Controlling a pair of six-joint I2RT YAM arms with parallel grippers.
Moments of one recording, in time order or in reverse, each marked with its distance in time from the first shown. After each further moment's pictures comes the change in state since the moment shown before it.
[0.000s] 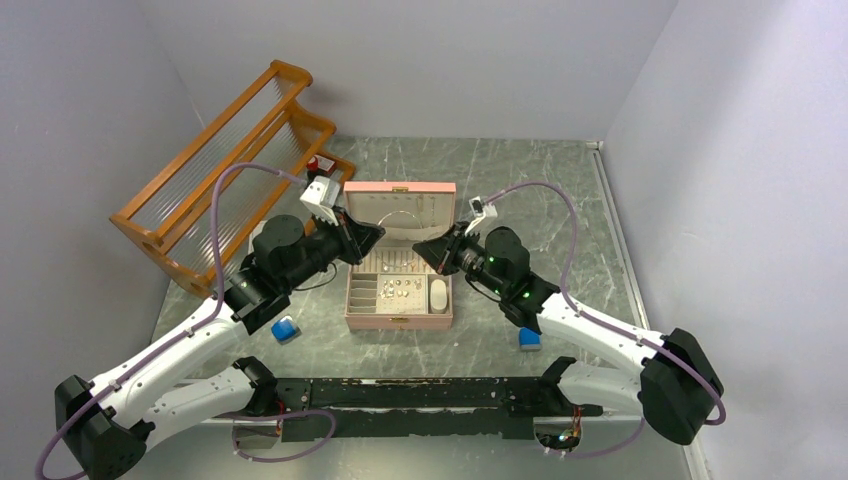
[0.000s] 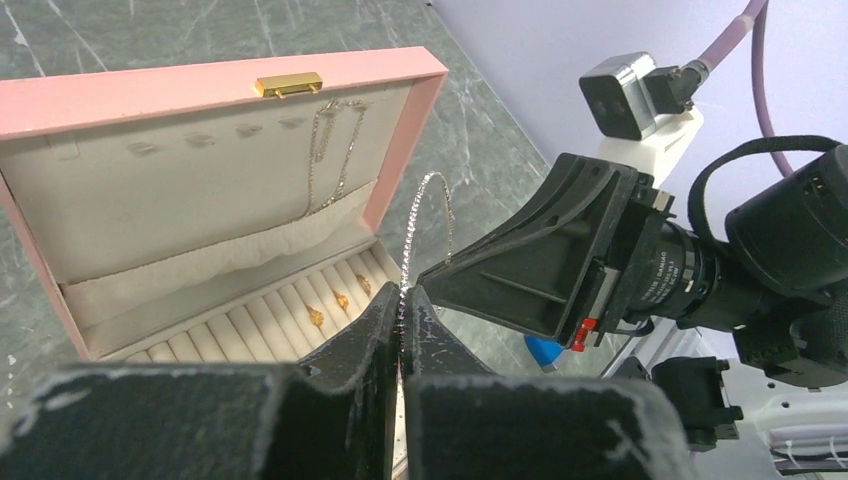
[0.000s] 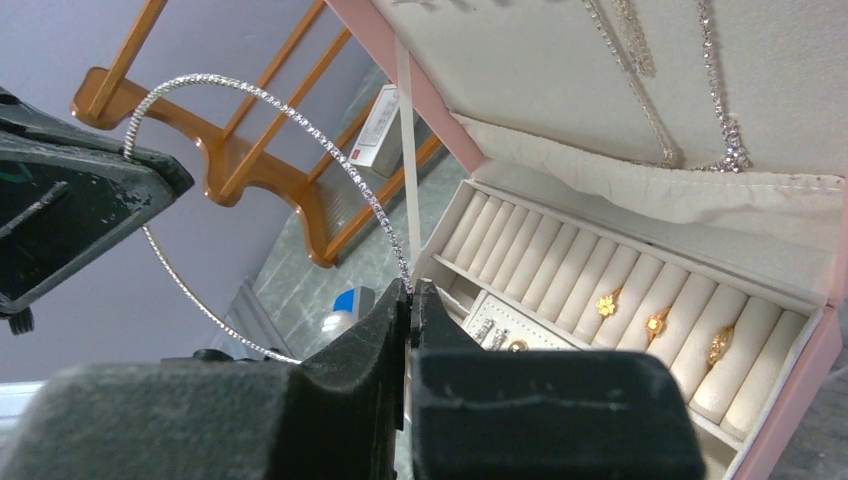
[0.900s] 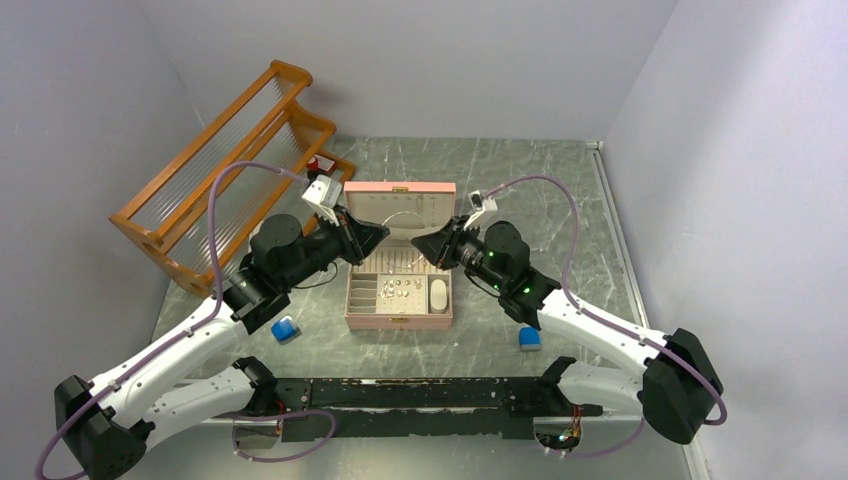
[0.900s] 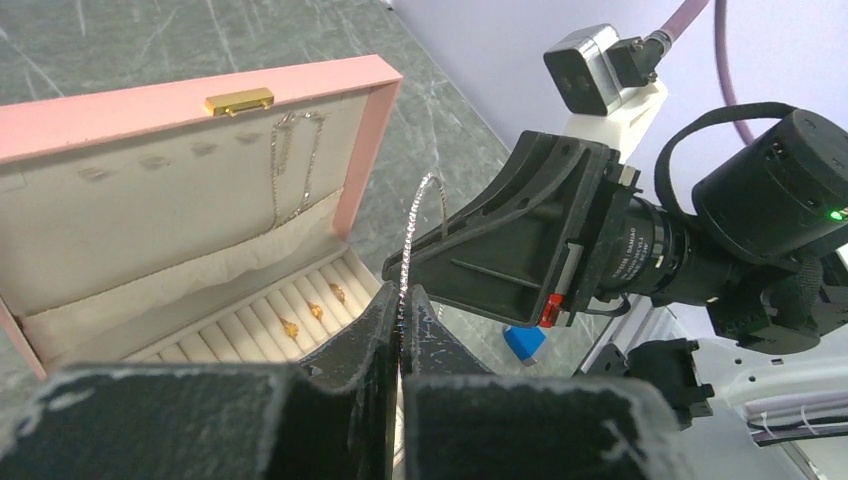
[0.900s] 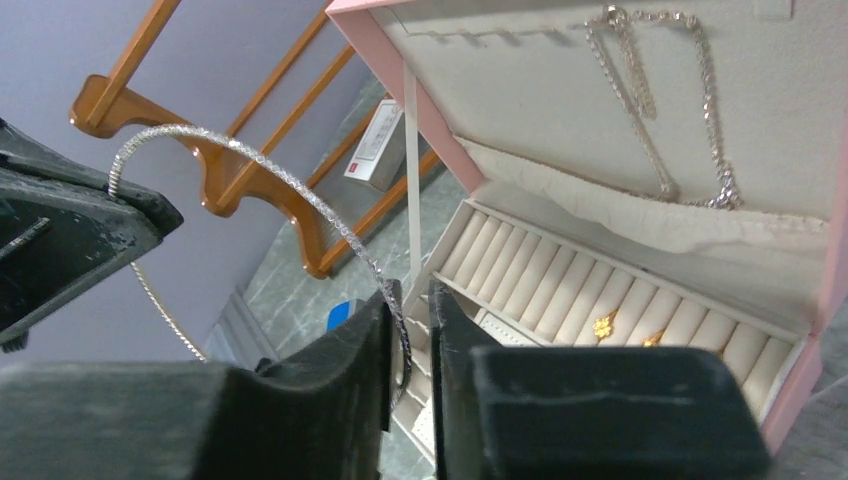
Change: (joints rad) left arm 0.000 0.002 0.011 0.030 0.074 0.010; right arm 0.000 -0.002 0.051 -0.039 0.019 -0.033
